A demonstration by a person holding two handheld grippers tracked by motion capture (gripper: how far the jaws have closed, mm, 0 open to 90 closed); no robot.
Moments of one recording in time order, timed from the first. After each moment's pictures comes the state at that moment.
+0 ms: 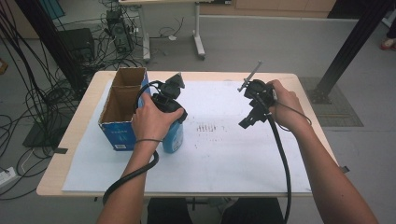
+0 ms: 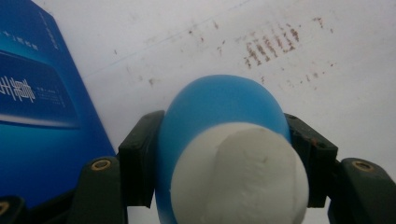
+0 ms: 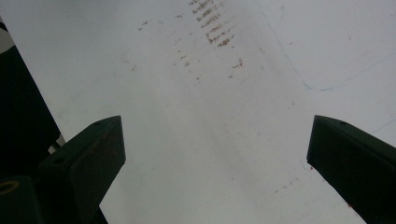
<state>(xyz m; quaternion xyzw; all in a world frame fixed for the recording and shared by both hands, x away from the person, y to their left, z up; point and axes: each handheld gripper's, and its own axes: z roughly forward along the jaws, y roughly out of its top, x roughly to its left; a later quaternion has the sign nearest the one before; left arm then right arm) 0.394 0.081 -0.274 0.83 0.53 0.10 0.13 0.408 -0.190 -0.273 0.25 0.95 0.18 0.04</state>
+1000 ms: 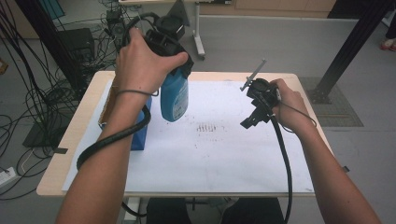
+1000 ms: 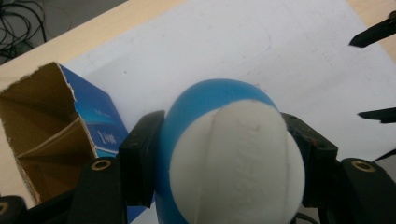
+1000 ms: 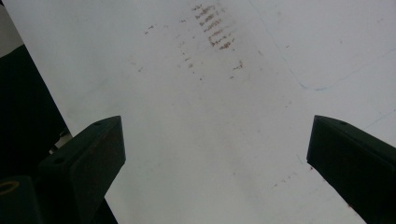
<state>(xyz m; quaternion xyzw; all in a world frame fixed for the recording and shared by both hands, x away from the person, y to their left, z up) 0.380 0.063 -0.094 0.84 0.48 0.14 0.19 0.394 -0.193 -0.258 0.25 0.95 0.18 0.05</state>
